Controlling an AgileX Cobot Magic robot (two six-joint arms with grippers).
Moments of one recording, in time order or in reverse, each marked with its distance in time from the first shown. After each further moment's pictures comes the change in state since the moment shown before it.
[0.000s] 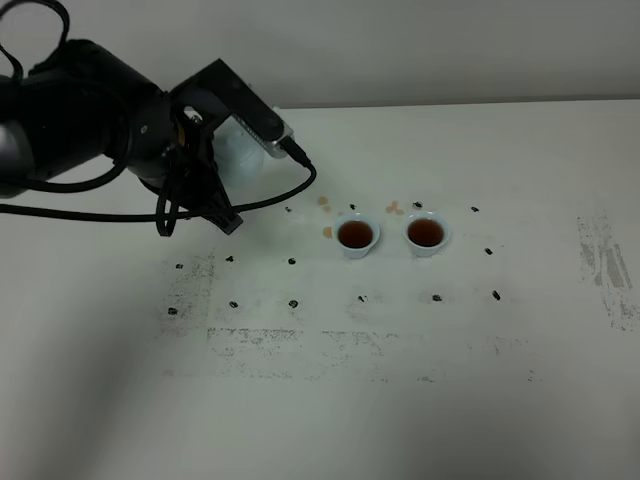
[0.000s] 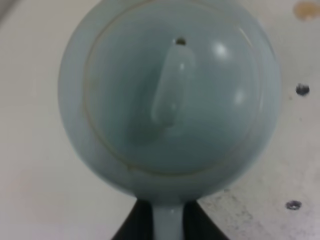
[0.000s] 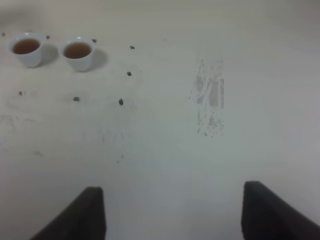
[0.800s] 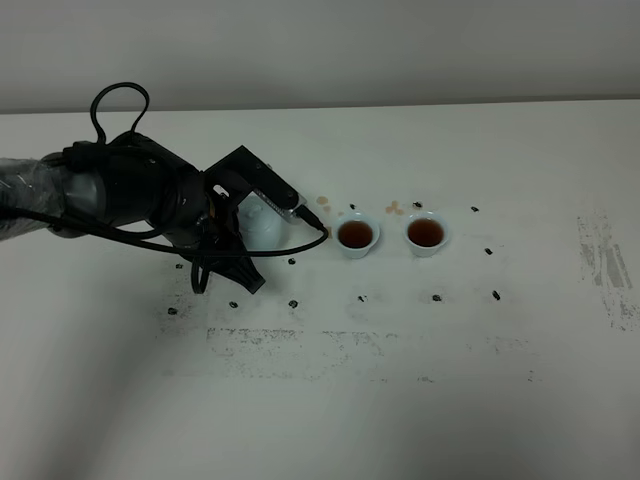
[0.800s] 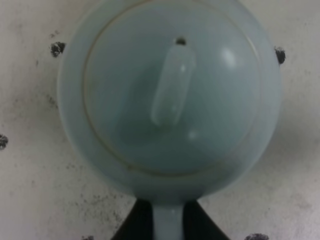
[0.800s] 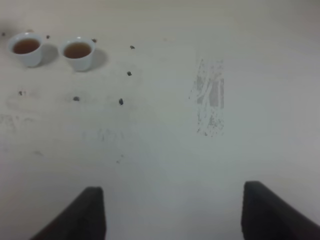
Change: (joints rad) left arm 0.010 0.177 0.092 -0.085 -0.178 -0.010; right arm 0.000 0.000 0.000 0.000 0.000 0.000
